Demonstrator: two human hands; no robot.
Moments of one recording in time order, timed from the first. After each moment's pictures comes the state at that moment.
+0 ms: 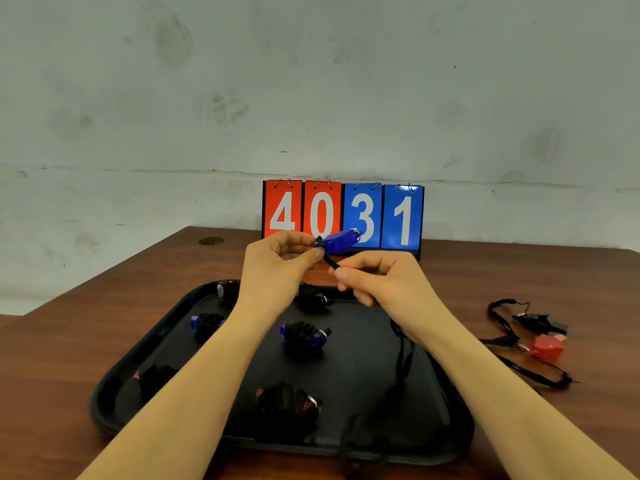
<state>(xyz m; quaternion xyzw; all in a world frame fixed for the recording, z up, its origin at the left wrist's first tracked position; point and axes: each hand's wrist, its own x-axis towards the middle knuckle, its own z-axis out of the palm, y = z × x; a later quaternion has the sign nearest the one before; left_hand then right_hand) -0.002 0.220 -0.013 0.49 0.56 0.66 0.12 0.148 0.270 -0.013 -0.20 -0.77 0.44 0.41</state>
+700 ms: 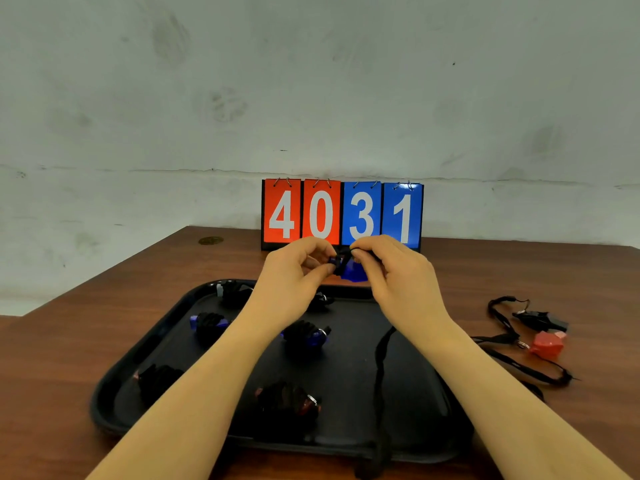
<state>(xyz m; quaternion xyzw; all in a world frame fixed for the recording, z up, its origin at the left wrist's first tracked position) 0.001 0.223 -0.020 0.63 0.59 0.50 0.04 0.145 0.283 -0.025 -0.23 -0.83 -0.03 0.51</state>
